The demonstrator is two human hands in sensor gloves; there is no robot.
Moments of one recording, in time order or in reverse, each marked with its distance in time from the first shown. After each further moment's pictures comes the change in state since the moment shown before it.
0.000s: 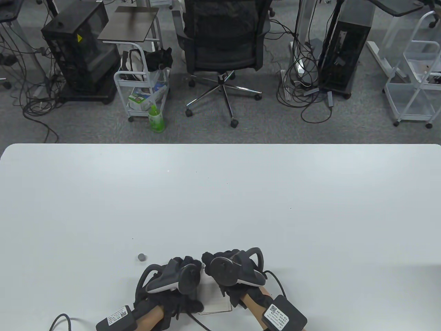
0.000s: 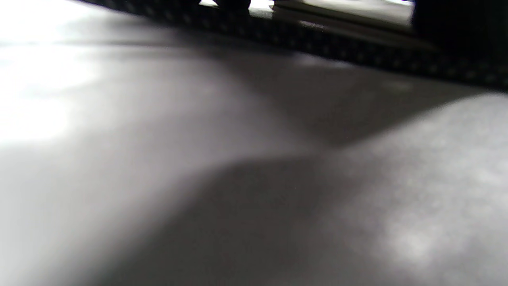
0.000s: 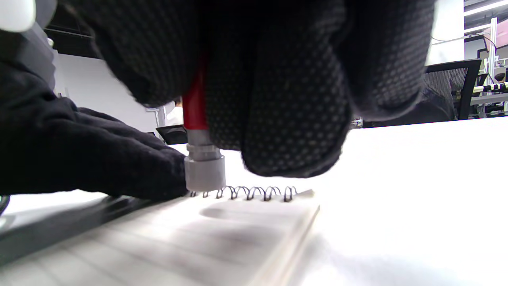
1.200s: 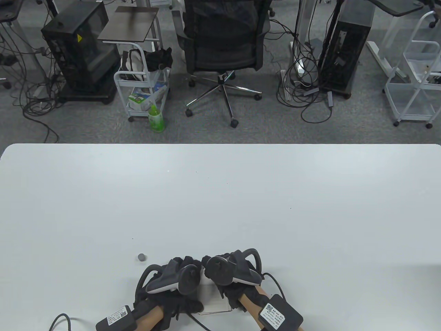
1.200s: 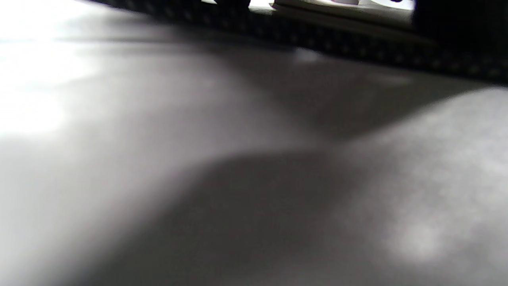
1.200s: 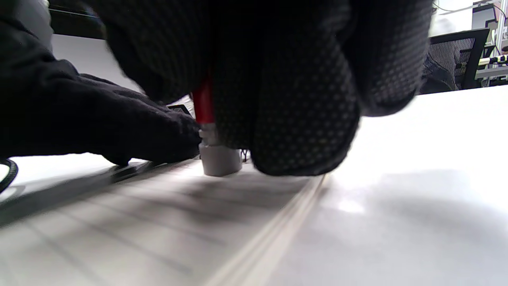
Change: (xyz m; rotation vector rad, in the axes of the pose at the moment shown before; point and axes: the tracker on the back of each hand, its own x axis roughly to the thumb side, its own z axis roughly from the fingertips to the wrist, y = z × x) left_hand 0.000 0.000 0.000 0.000 -0.002 -0.004; right_hand 0.004 0.007 -0.003 0.084 0.014 -0.027
